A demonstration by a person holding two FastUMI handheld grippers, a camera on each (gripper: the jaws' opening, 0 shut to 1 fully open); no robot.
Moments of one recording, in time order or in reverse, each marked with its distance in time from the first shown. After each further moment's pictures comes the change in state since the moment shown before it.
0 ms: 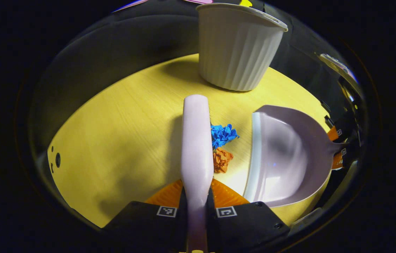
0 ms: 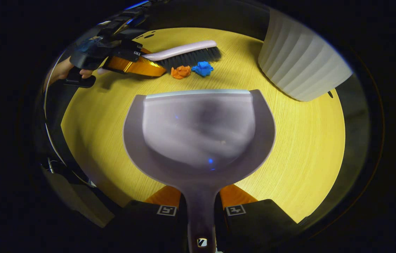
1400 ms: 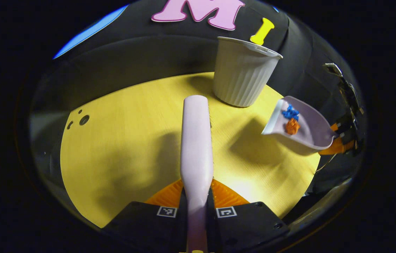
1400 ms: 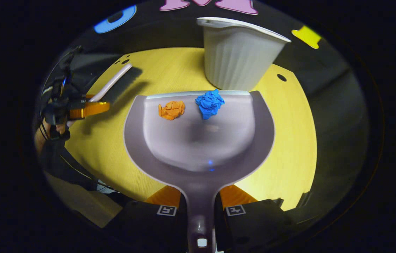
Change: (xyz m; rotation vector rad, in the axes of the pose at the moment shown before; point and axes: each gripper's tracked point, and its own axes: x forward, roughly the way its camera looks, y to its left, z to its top) left arm -0.068 -0.038 -0.013 -0.252 -0.144 0.154; right arm -0.135 -0.058 -0.033 0.237 -0.107 -0.121
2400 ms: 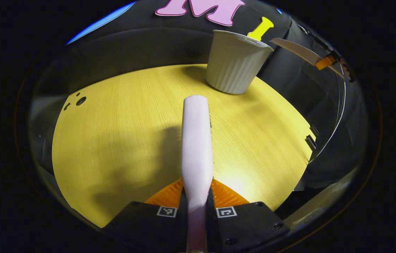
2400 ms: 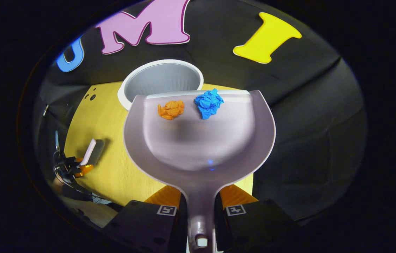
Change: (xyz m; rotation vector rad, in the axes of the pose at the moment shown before) left arm -0.005 -0.002 0.001 -0.042 0.040 -0.059; right arm -0.111 -0.170 0.153 0.066 -0.021 -0.170
